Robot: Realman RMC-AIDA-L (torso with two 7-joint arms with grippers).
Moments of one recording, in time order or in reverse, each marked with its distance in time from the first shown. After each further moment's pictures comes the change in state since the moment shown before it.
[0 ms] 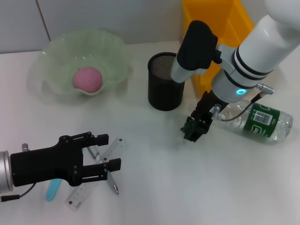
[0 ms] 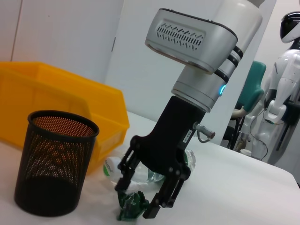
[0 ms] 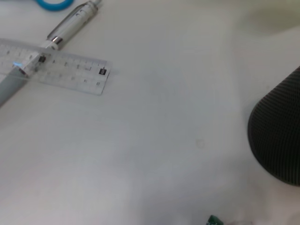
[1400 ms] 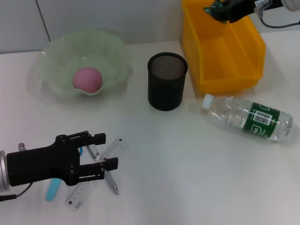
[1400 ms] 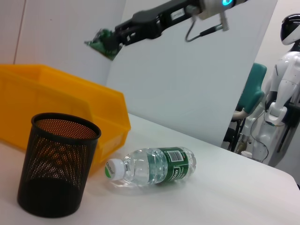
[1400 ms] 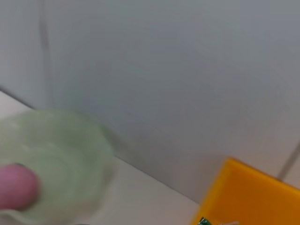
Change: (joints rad) left arm 0.002 0.007 -0.012 0.000 0.000 0.012 -0.001; right arm -0.190 -0.008 0.375 -0.538 0.032 0.081 0.172
